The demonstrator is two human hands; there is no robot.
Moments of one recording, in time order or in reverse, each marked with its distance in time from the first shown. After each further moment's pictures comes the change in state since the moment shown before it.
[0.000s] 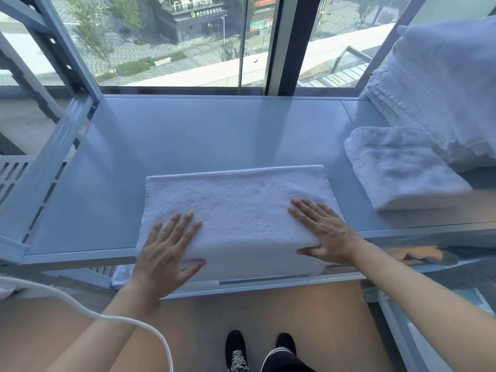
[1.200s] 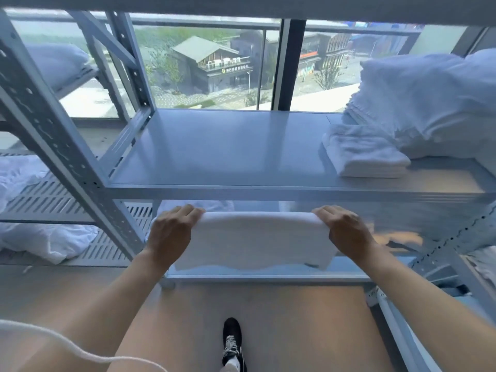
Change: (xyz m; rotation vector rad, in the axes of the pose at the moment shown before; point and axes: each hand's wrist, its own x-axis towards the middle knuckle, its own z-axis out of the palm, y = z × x) left_hand -0.172 0.155 -0.121 0.208 0.268 -0.051; right_hand -0.233 -0.123 -0.051 -0.048 0.451 0.123
